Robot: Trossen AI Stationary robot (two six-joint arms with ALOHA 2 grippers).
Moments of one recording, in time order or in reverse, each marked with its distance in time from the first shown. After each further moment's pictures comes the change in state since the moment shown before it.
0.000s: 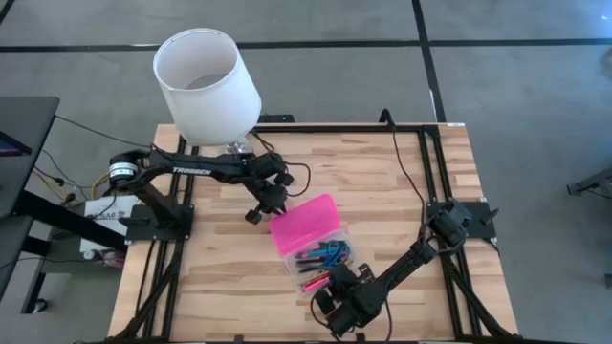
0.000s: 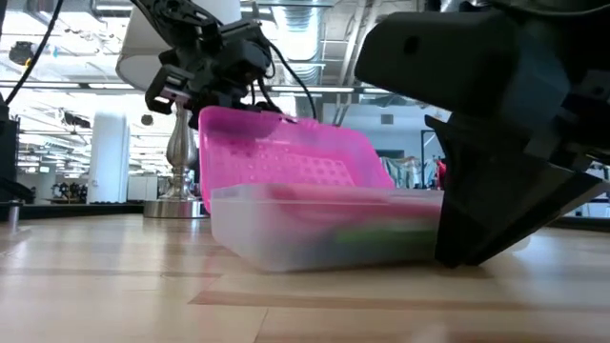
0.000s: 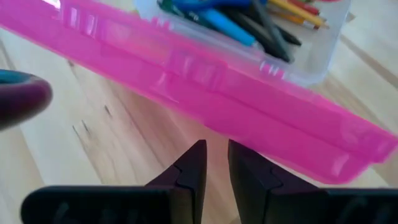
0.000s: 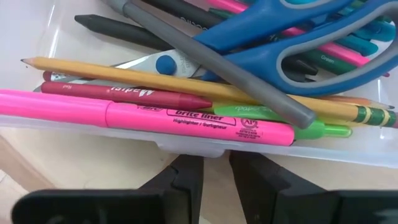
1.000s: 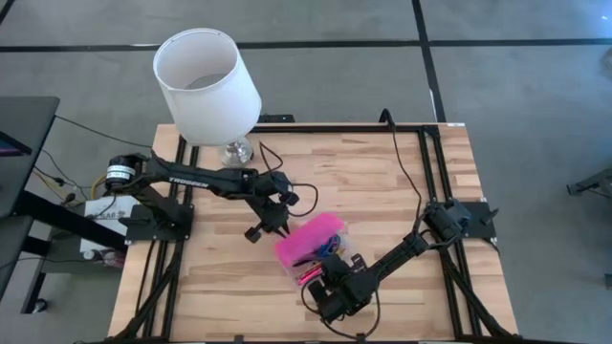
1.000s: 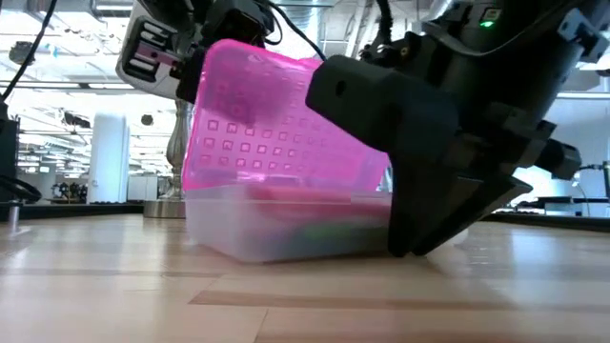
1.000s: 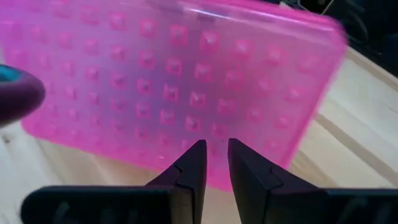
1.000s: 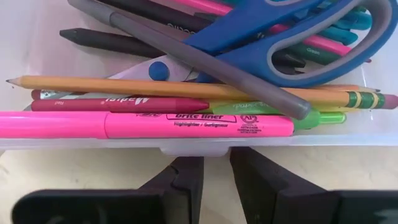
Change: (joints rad) left arm -0.176 -0.019 0.002 0.093 0.048 -0.130; right arm -0.078 0.001 -0.001 0.027 0.030 -0.097
